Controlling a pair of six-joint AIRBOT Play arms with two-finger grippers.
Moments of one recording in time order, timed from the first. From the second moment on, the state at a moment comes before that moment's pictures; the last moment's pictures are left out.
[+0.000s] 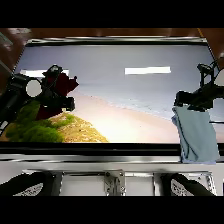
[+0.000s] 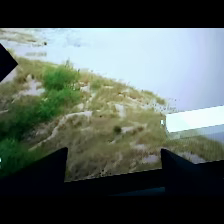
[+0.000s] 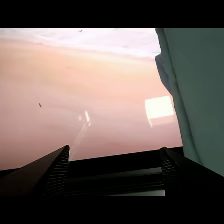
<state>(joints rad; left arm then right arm) -0.35 -1.23 1.26 1.56 -1.29 -1.75 -0.10 -1.20 1.30 -1.51 1.46 1.64</state>
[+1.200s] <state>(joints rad) 0.06 -1.69 1.75 1.52 -1.18 -1.79 -0.10 -1.20 1.30 -1.43 1.36 1.58</state>
